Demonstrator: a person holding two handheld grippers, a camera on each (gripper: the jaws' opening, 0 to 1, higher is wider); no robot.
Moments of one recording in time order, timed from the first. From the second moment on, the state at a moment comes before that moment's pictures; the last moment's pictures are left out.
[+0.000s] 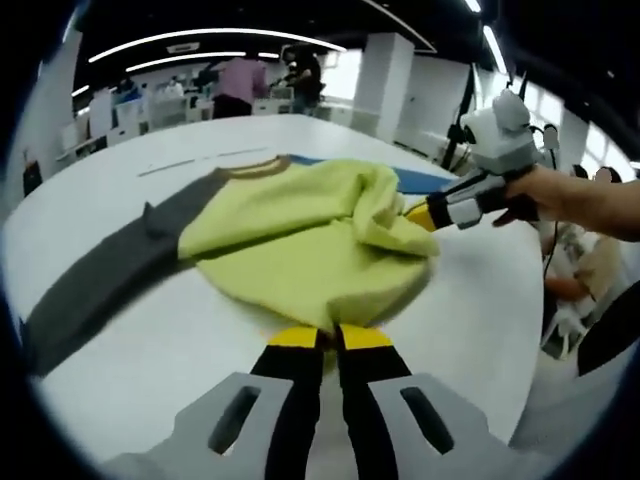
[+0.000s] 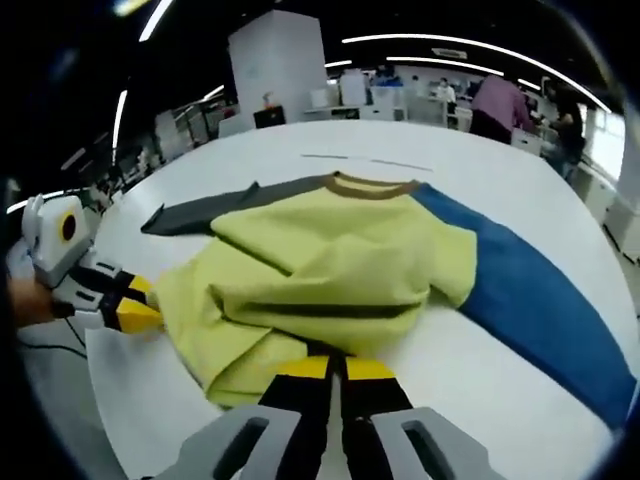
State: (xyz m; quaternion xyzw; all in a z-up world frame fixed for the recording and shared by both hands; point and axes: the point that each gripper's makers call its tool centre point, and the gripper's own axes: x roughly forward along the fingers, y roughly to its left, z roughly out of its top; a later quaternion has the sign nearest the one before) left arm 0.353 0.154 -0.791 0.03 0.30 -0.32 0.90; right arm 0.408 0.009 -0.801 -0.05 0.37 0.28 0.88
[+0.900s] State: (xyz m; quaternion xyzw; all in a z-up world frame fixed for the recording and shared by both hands) left arm 0.343 0.186 -0.727 -0.03 0.28 -0.27 0.92; right arm 0.375 -0.055 -0.721 -0.06 0.32 0.24 0.91
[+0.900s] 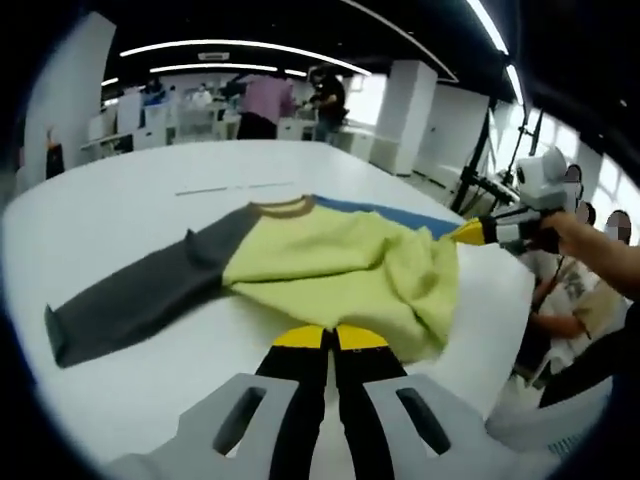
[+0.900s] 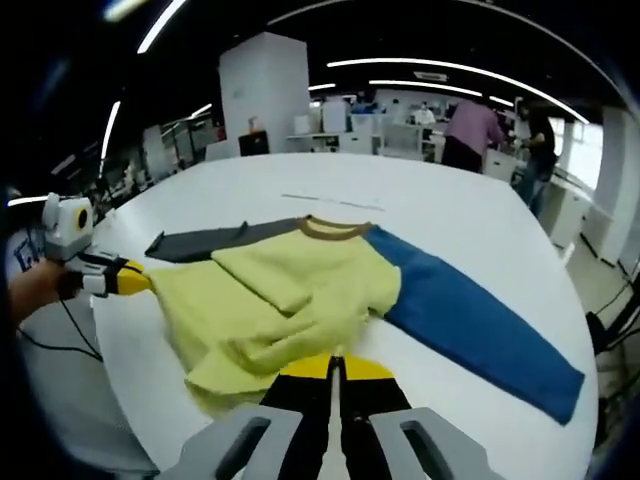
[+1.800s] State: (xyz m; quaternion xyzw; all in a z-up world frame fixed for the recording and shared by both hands) left arm 0.292 0.231 -0.754 -0.07 0.38 -0.20 0.90; right arm 0.312 -0.102 -0.723 -0.04 0.37 0.19 0.91
